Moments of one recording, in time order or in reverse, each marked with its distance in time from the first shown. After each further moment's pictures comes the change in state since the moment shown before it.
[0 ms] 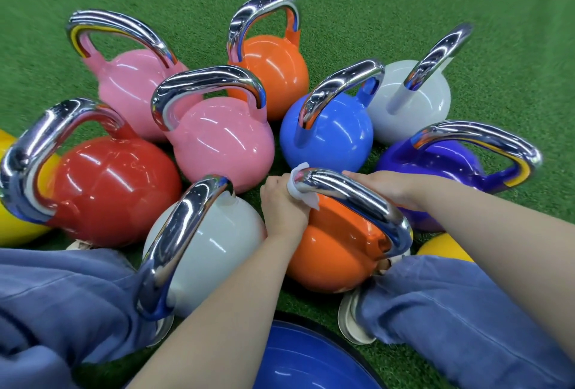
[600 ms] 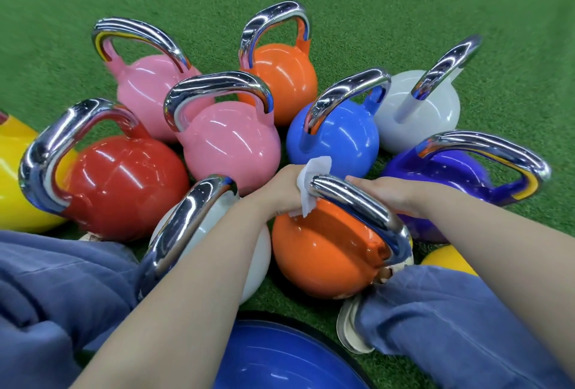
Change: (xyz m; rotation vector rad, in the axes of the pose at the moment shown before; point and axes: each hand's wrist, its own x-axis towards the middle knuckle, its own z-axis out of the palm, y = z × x) left_hand 0.028 0.044 -0.052 0.059 -0.682 0.001; right_hand 0.001 0.004 -0.002 -0.008 0.005 -0.006
